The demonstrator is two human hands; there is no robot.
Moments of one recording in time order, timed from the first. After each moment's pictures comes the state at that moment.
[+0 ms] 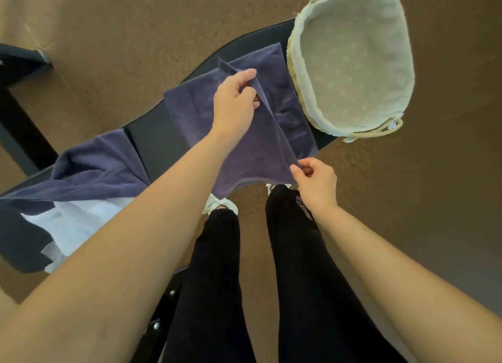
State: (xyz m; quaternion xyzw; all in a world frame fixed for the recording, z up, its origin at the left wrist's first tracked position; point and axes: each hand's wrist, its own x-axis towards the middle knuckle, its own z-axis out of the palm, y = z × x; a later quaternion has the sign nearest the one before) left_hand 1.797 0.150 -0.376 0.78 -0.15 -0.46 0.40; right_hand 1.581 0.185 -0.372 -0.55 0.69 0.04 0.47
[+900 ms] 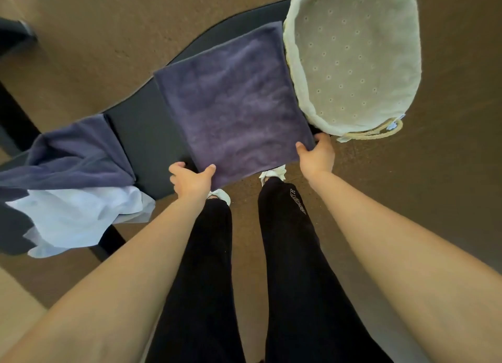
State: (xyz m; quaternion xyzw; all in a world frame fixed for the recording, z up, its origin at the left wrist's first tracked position) left_hand 1.760 0.300 -0.446 0.89 0.14 -0.42 0.09; right_hand 1.561 0.128 -0.461 -0.50 0.74 0.08 0.44
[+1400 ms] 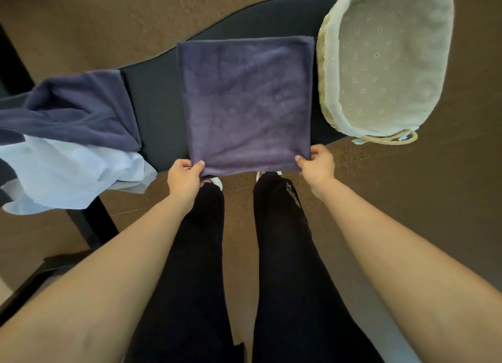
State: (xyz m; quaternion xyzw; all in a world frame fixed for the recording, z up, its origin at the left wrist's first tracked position) left_hand 1.766 0.380 -0.452 0.82 0.22 -0.45 0.27; right_hand 1.565 0.160 -0.445 -0.50 0.71 0.16 0.48
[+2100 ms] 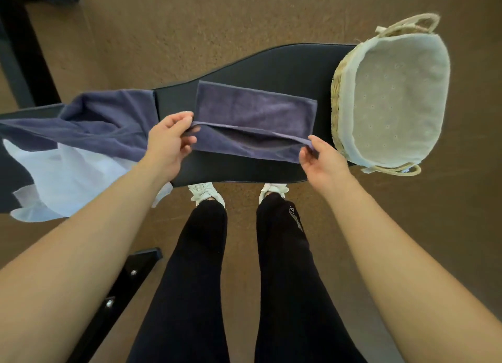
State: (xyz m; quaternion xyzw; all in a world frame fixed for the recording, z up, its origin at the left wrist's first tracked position) left_hand 1.889 0.329 -0.392 0.70 0.21 -0.46 0.50; right_hand 1.662 0.133 -0.382 -0.09 0.73 -0.12 0.67
